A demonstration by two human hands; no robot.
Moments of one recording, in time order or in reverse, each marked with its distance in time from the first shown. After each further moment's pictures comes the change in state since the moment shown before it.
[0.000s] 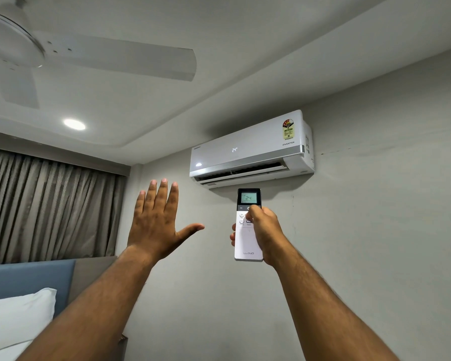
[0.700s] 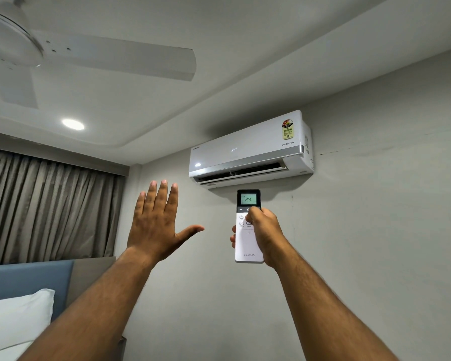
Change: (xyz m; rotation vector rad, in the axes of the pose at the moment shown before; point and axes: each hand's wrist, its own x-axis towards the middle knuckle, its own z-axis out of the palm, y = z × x) left_hand 0.000 -0.001 0.003 0.009 -0.017 0.006; right_hand 0.005 0.005 0.000 0.005 0.006 -0.008
